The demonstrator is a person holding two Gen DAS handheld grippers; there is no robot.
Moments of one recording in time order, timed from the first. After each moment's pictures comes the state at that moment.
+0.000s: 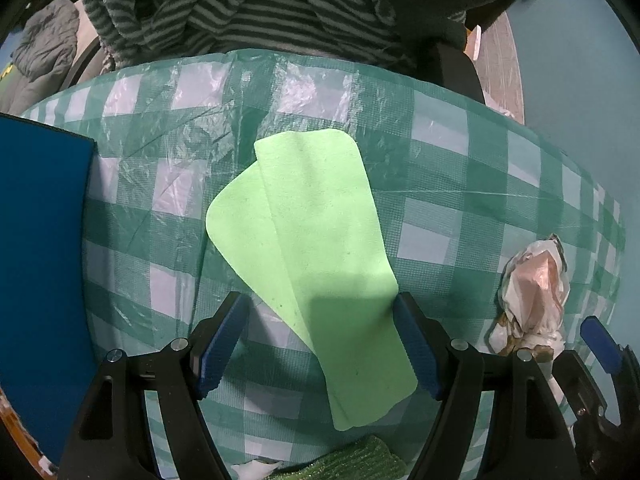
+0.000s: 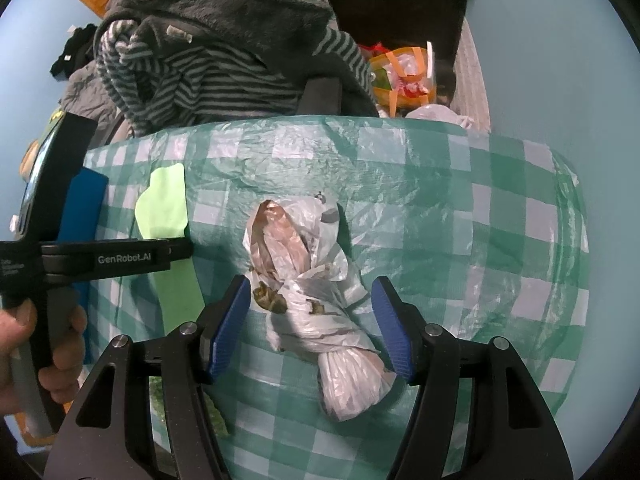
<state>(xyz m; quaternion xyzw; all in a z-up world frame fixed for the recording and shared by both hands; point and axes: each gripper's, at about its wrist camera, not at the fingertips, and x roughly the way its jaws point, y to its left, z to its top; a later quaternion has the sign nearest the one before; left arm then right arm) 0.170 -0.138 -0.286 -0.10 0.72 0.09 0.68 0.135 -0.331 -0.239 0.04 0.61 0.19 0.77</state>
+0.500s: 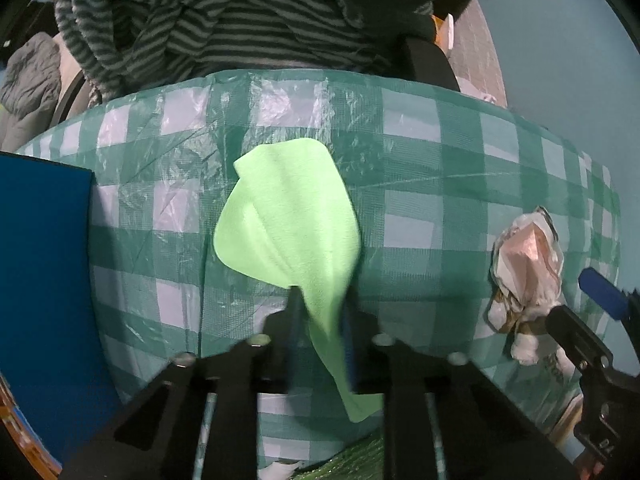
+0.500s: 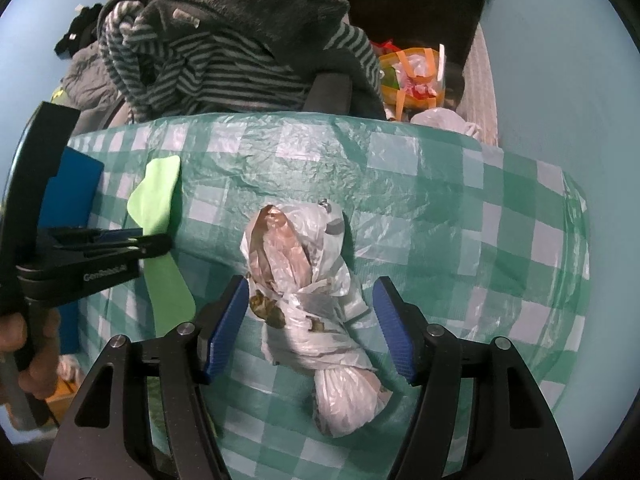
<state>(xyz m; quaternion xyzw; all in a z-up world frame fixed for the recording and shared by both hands) 0.166 -0.146 -0.276 -0.06 0.72 0.05 0.69 0.143 -0.322 -0.243 0.01 0.62 0.20 0.76</state>
